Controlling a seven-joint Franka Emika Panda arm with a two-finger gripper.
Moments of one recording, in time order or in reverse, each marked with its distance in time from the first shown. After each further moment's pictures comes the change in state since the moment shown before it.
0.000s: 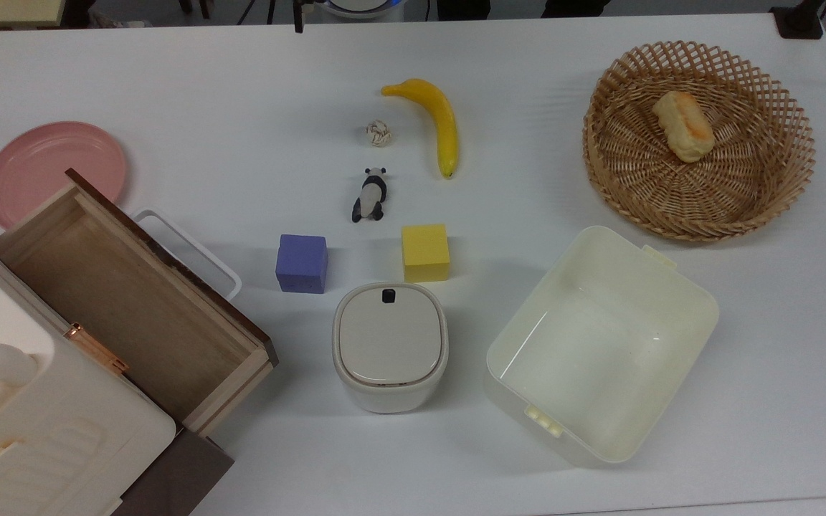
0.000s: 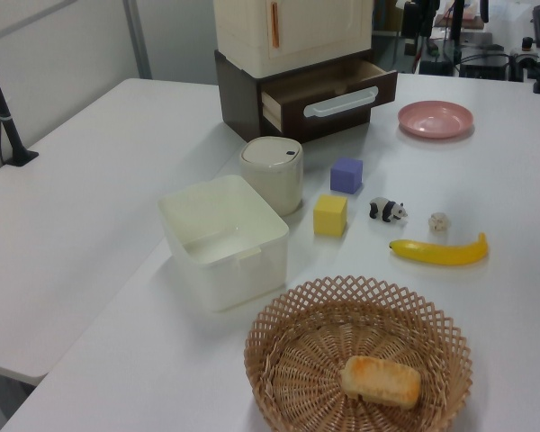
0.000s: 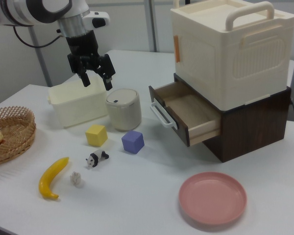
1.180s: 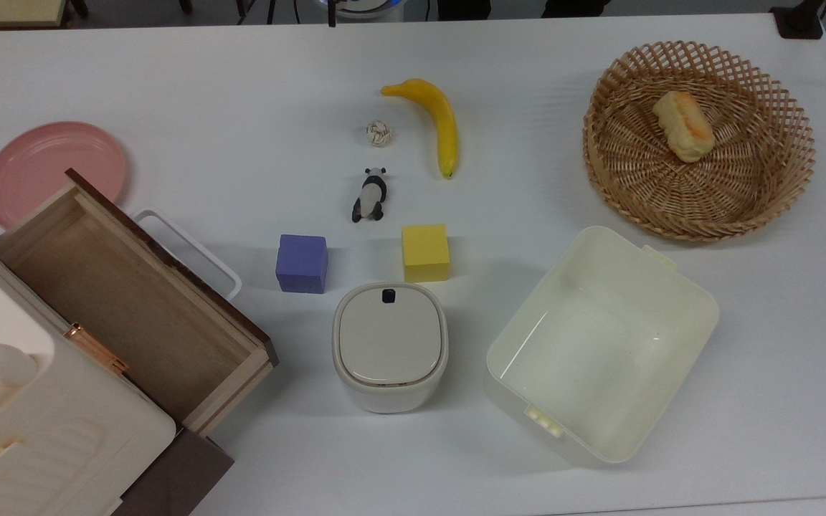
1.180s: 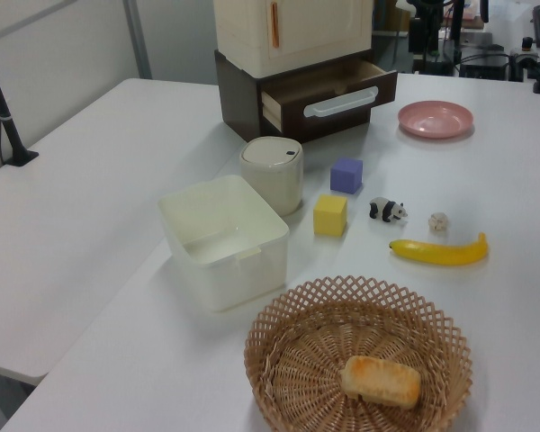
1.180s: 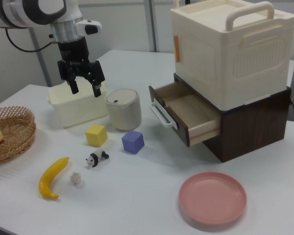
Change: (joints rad) arm 0.038 0.009 0.015 -0.008 0.000 -0.096 0.000
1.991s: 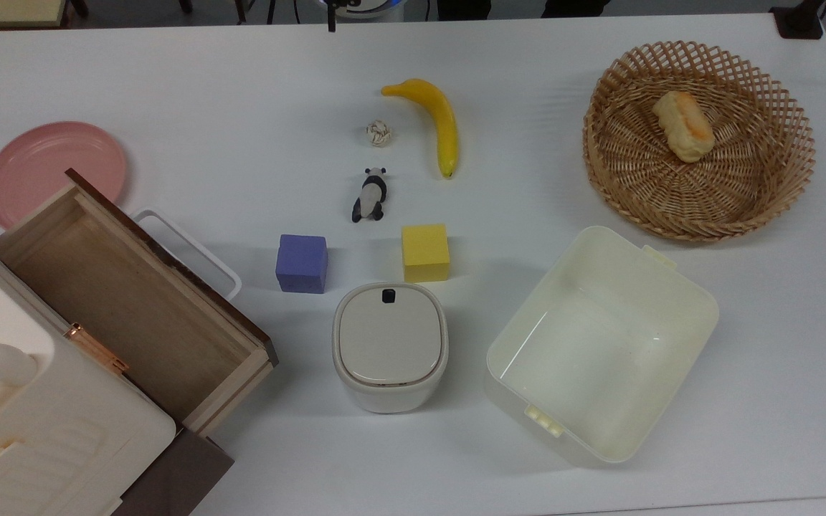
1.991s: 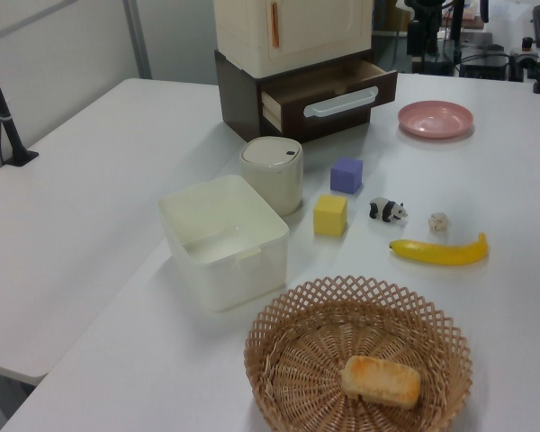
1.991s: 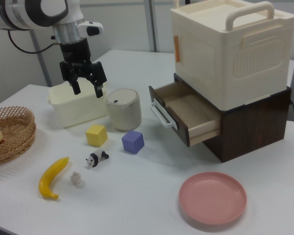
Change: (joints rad) arm -0.001 0.010 0.000 -0.003 0.000 0.021 0.000
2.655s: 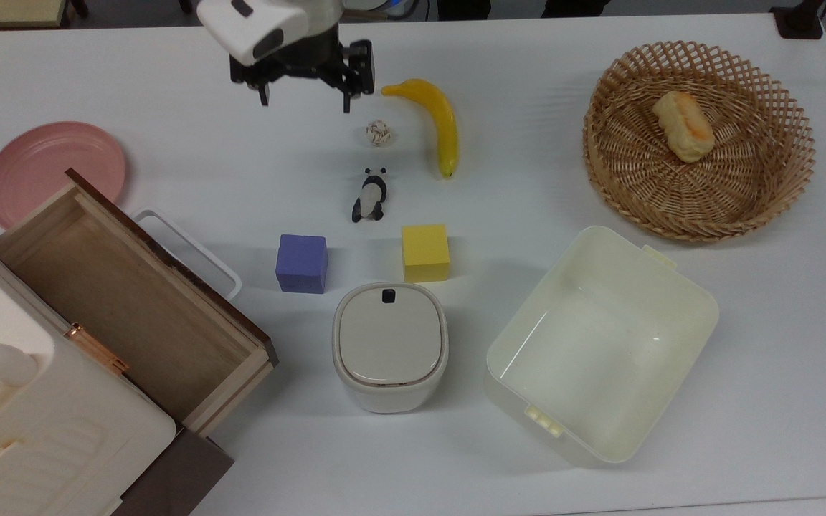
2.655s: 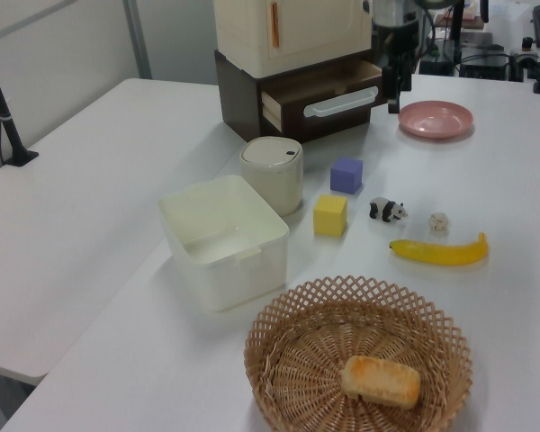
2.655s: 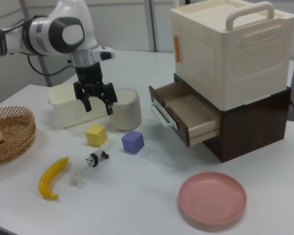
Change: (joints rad) arm 0.015 0.123 0.000 -0.064 0.000 0.158 0.000
